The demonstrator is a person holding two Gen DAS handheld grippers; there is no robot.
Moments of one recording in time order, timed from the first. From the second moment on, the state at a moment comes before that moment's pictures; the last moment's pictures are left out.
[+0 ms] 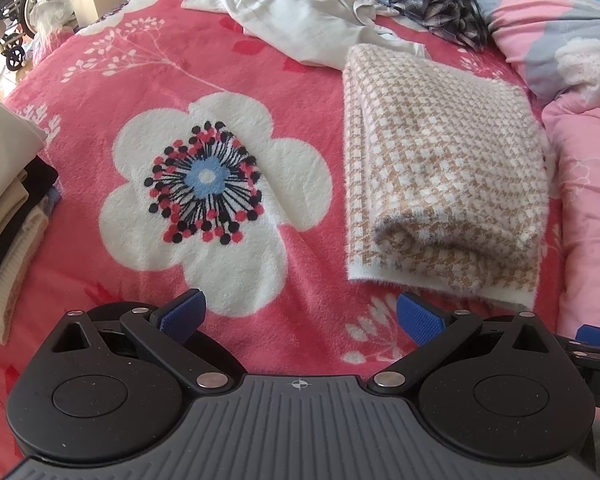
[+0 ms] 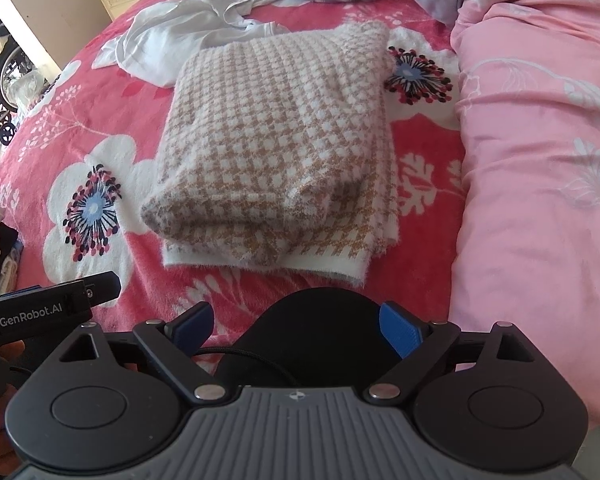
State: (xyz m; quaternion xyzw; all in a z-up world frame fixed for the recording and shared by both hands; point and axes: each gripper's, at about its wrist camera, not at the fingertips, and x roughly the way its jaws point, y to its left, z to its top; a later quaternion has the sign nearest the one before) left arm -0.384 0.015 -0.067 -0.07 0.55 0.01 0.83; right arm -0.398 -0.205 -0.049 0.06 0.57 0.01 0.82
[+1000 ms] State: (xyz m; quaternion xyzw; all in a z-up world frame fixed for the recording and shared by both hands) left arm -0.386 0.008 -0.074 -0.06 0.56 0.01 0.83; right arm -0.399 -0.201 -0.056 0.05 0.58 0.00 0.81
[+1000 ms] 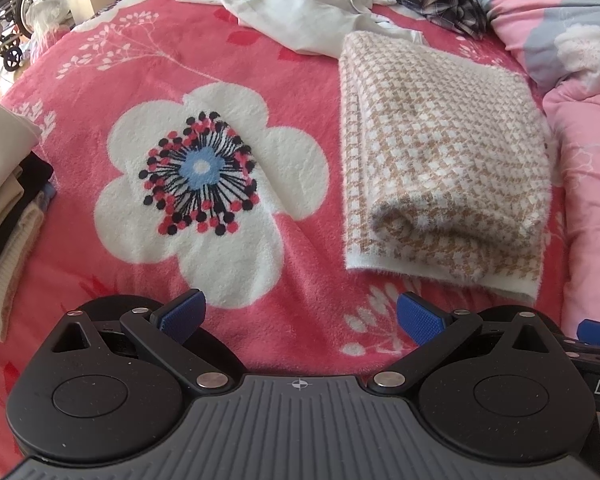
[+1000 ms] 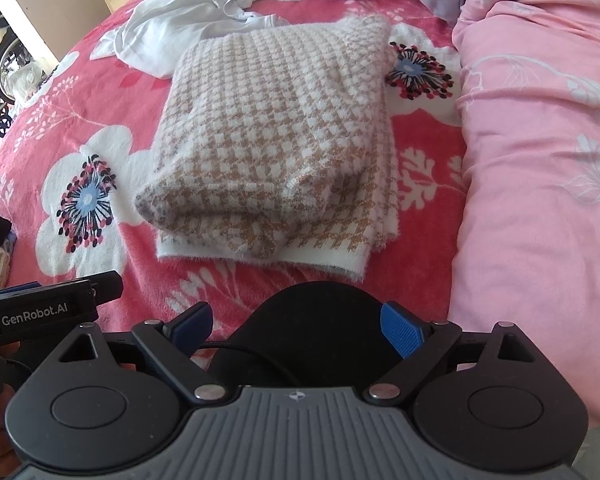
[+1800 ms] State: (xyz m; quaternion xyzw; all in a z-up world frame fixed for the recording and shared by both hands) left arm -0.386 0.008 -0.079 -0.05 0.56 0.02 0.83; right arm -0.399 -0.199 -0.056 0.05 0.58 0.00 0.81
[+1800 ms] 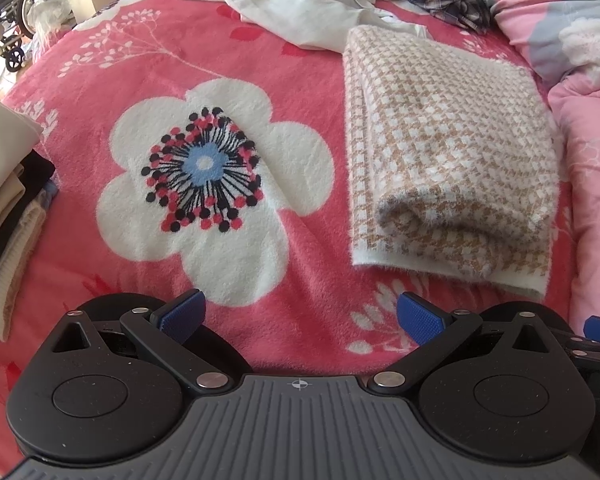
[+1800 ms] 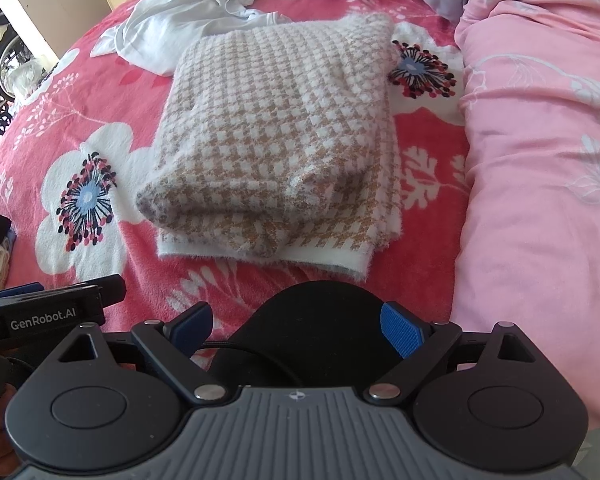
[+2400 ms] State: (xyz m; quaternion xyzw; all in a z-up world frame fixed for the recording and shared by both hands) left arm -0.360 0.017 -0.068 -0.06 0.52 0.01 0.85; right arm -0.368 -0.237 -0.030 0.07 0.50 0.00 0.86
